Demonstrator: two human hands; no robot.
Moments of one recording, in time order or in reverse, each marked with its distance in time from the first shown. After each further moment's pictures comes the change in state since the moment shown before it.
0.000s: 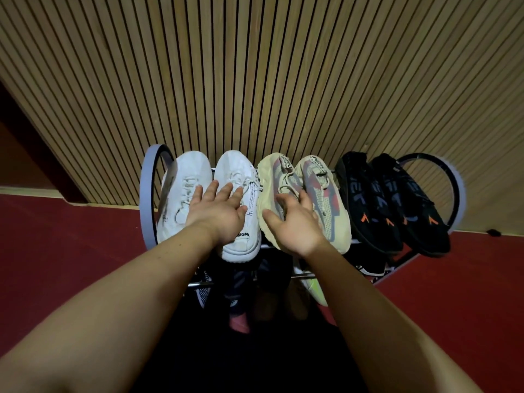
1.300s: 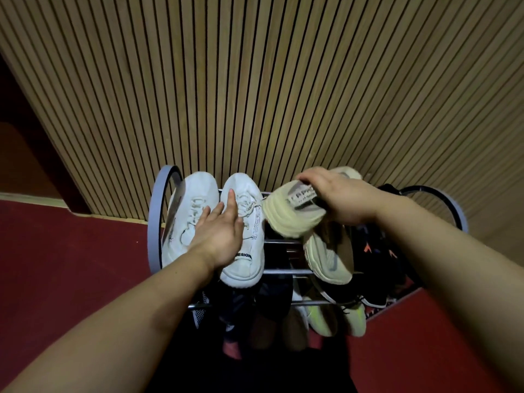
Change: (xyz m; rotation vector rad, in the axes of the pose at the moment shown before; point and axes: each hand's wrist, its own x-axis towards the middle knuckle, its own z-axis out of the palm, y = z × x) left_hand -0.008 -0.007 -0.002 -0.407 0.135 0.021; right_hand 0.050 -0.008 -0.118 -0.686 -0.144 -0.629
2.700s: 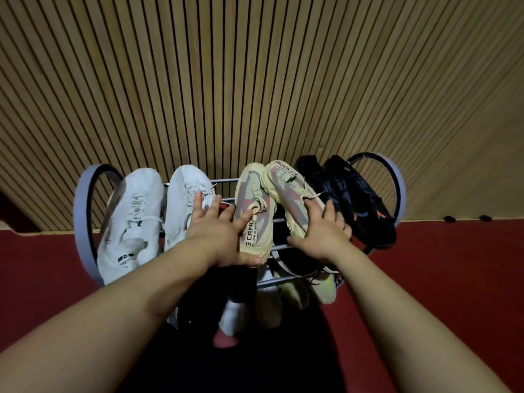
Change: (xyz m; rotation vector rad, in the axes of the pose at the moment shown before) left_hand -0.001 0.078 0.026 0.631 -0.270 0.265; right_hand -0.073 0.010 0.107 0.346 -0.052 0.847
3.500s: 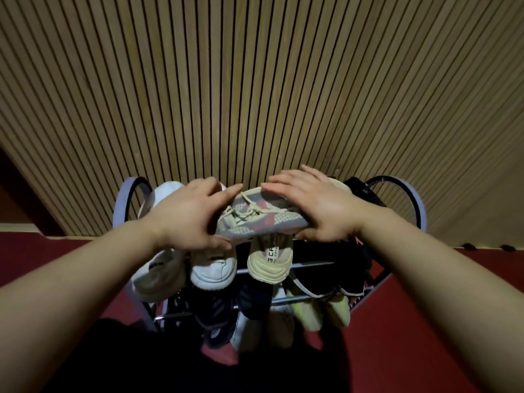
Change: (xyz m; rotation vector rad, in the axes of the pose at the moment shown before) left_hand -0.047 -0.085 -0.054 -0.061 0.348 0.165; right_hand -0.005 -0.051 -0.092 -0.418 0.234 -1.043
